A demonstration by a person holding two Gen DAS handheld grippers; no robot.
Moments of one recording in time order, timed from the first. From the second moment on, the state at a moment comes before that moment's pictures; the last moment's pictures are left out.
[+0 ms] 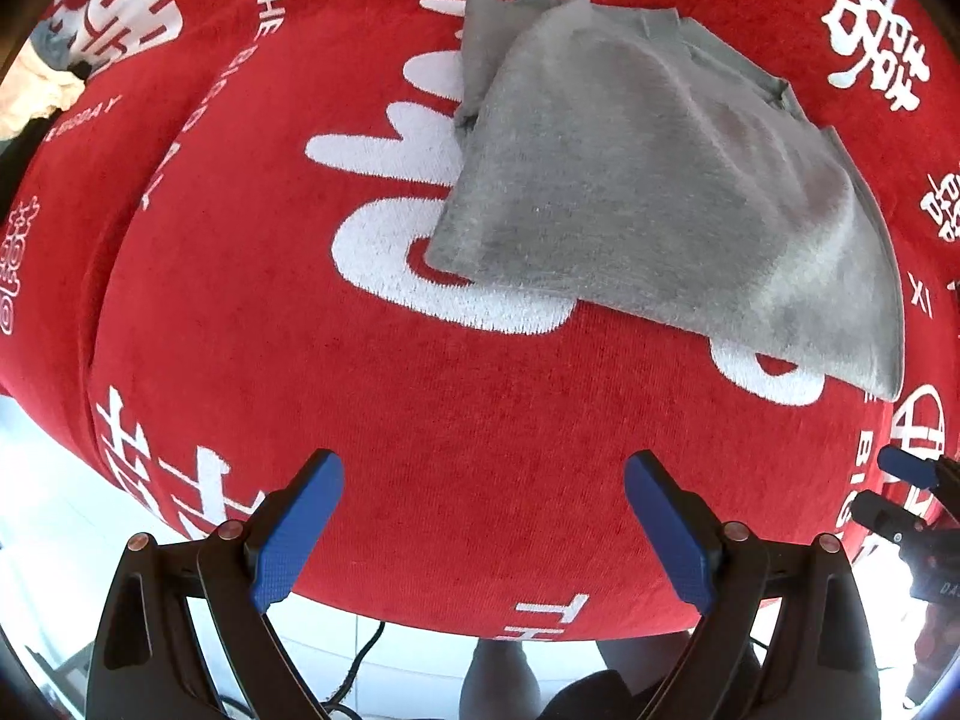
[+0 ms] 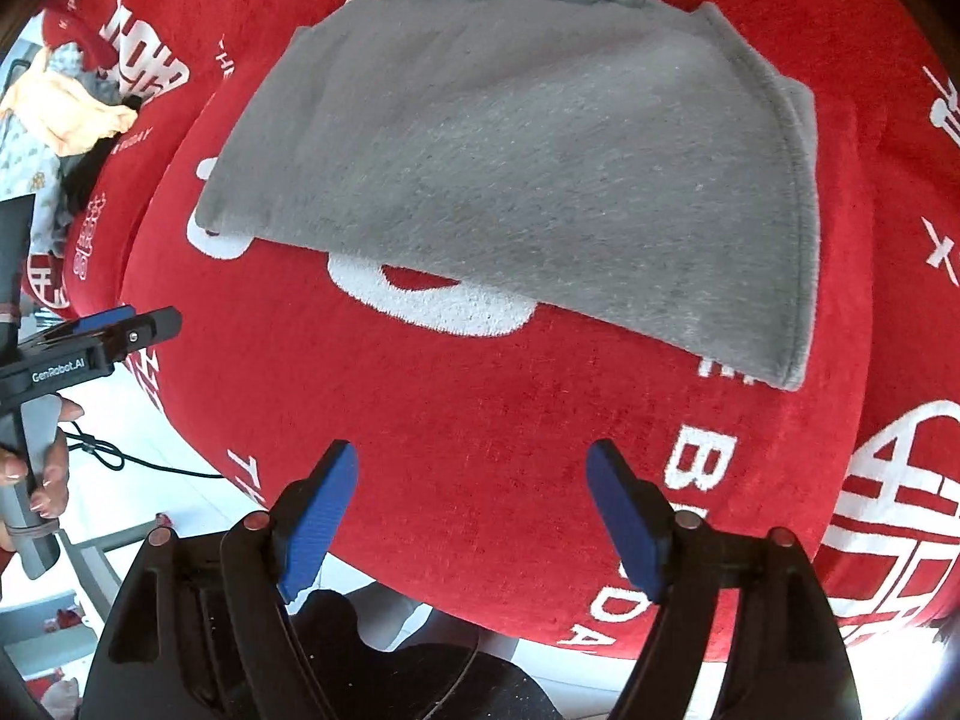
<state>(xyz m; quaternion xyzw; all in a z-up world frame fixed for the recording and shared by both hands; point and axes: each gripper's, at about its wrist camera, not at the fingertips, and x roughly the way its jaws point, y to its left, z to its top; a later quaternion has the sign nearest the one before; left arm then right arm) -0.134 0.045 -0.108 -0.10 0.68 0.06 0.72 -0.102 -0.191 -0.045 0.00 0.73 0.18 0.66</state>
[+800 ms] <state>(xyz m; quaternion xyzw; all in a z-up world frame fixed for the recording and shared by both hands) -0.060 0.017 -0.125 -0.10 0.70 0.06 0.71 -0.044 -0.194 -0.076 0.03 0.75 0.19 0.63</state>
